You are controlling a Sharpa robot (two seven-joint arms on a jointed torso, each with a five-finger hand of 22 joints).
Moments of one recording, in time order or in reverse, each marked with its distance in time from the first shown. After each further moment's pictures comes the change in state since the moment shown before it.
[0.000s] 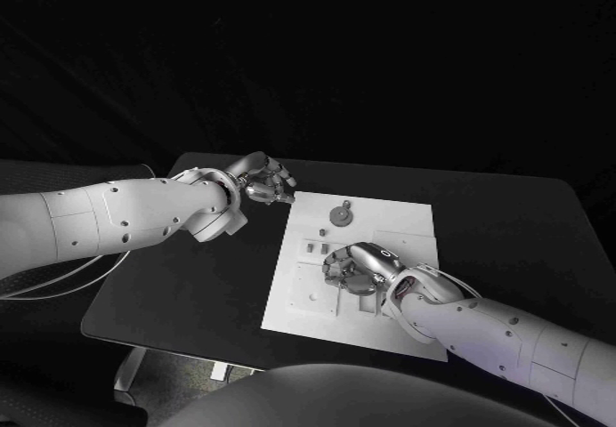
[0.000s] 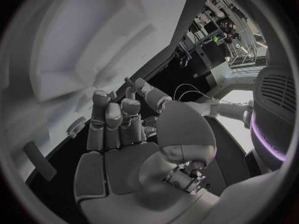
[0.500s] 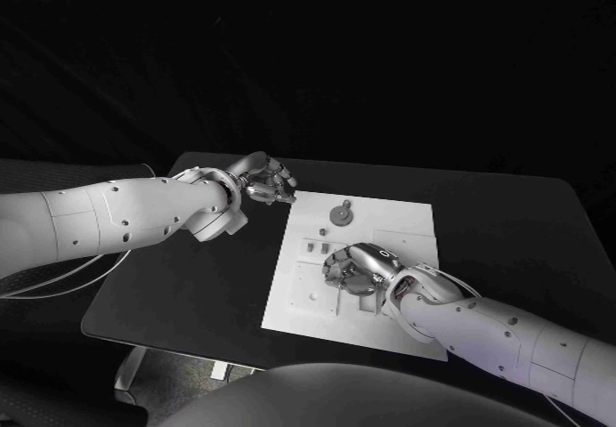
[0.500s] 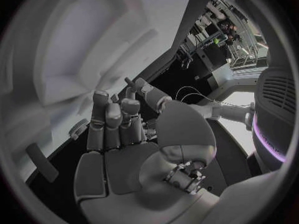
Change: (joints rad) left arm 0.000 0.001 0.000 0.000 0.001 0.006 0.000; left_hand 0.002 0.002 0.000 0.000 0.000 0.000 -0.001 0.000 0.000 0.000 0.000 0.000 0.000 0.000 0.000 0.000 0.000 0.000 0.000 0.000 0.000 0.000; right arm 0.000 0.002 0.000 0.002 -0.024 0.015 -0.030; right_hand 0.004 -0.004 -0.003 0.003 -0.003 0.000 0.000 -0.005 -0.002 -0.007 0.001 0.000 0.004 -0.009 -0.001 0.000 0.001 0.000 -0.003 0.004 -0.001 0.000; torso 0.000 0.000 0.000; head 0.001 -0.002
